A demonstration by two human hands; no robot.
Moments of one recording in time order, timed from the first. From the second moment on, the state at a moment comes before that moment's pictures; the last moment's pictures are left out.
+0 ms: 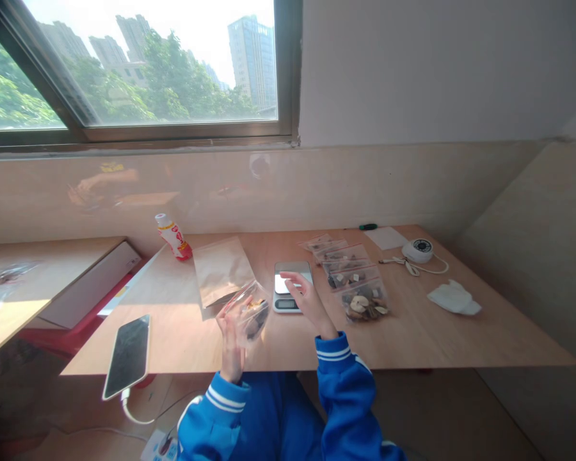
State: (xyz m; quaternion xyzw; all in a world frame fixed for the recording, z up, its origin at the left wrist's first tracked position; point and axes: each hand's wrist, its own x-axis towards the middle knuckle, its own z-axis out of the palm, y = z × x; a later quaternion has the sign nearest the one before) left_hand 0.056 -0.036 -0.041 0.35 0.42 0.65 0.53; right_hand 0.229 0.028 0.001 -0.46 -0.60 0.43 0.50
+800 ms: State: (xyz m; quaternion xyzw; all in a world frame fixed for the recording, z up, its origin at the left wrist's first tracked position) left_hand 0.056 -0.013 -0.035 0.37 0.47 0.64 0.49; right_hand 0.211 0.002 -0.023 -0.54 -0.42 0.38 0.62
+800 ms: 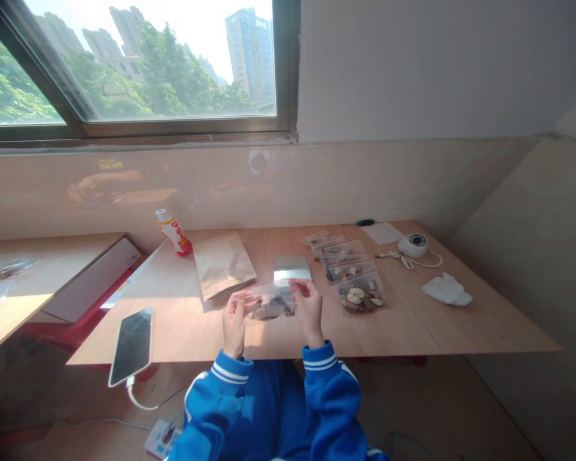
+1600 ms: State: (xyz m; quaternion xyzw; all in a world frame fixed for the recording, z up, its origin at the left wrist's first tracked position) left_hand 0.051 0.011 -0.097 0.28 0.44 0.63 0.58; right_hand 0.234 -0.002 -0.104 -0.62 -0.47 0.25 0.58
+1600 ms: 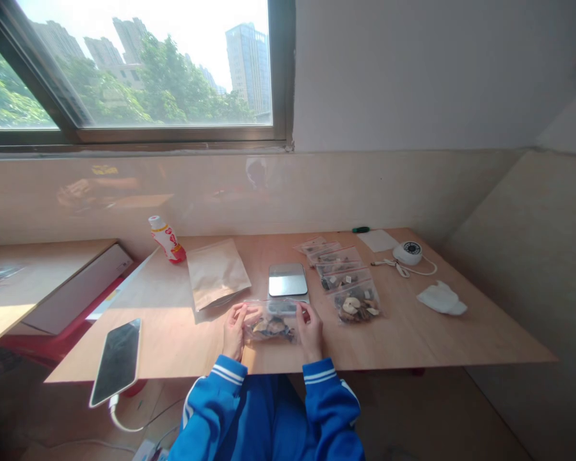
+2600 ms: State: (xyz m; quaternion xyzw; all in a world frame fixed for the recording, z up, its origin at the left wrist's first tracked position) left_hand 0.054 0.010 -0.099 0.32 0.49 0.61 0.54; right_hand 0.242 0.000 -0.107 -0.55 -0.39 0.40 0.61
